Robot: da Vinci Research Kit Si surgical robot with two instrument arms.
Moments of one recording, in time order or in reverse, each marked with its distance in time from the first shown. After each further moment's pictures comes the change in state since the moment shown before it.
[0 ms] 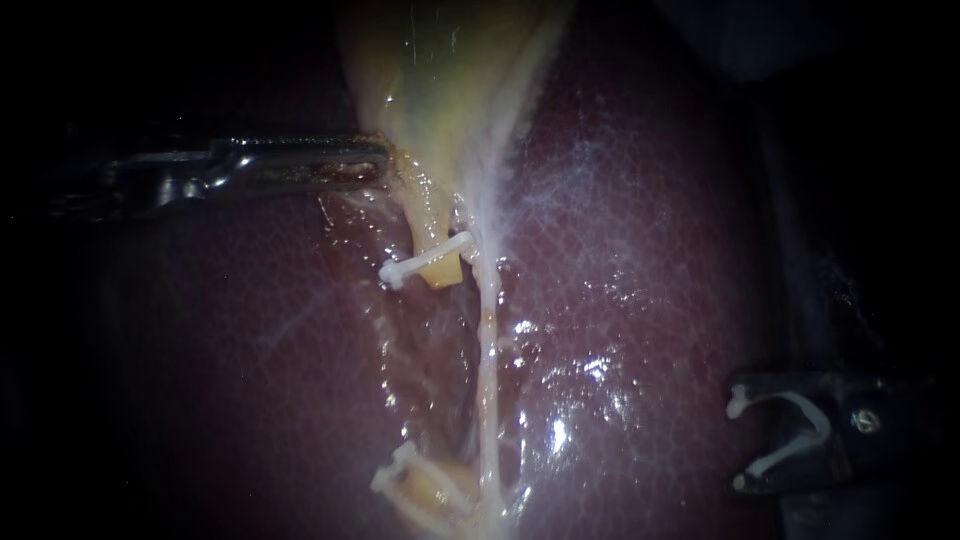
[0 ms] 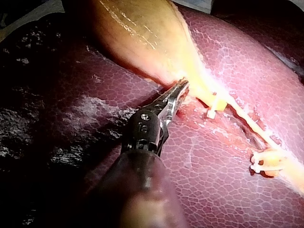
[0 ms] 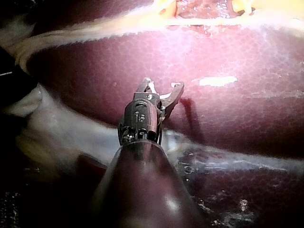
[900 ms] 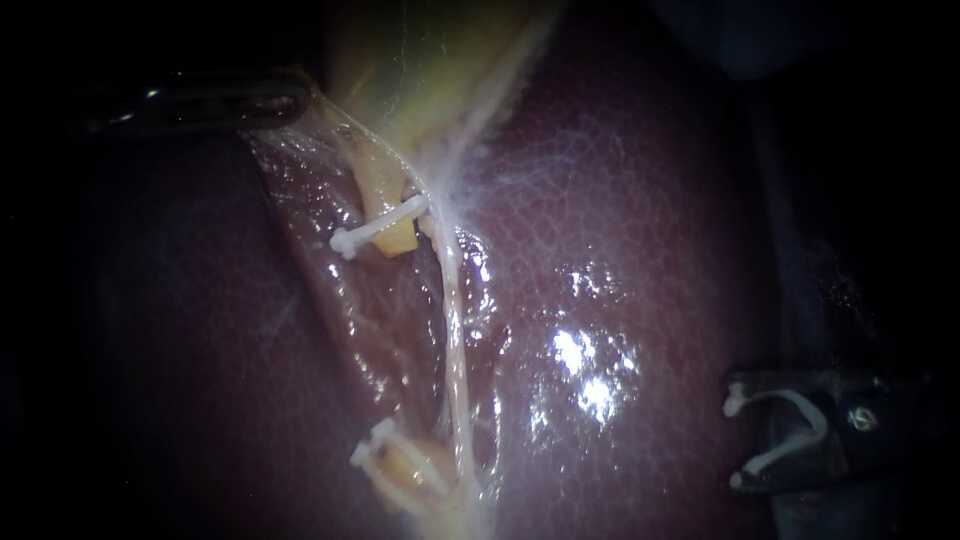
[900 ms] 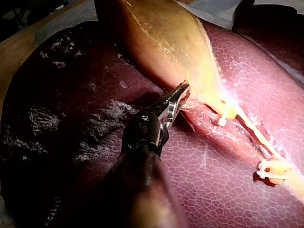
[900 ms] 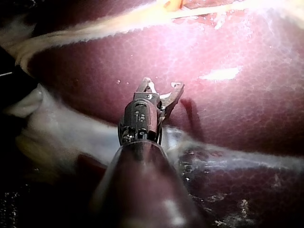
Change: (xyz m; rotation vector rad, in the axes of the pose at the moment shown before) right arm 0.000 0.000 0.000 0.000 0.011 0.002; left arm -0.005 0.004 -0.008 0.004 -0.143 -0.012
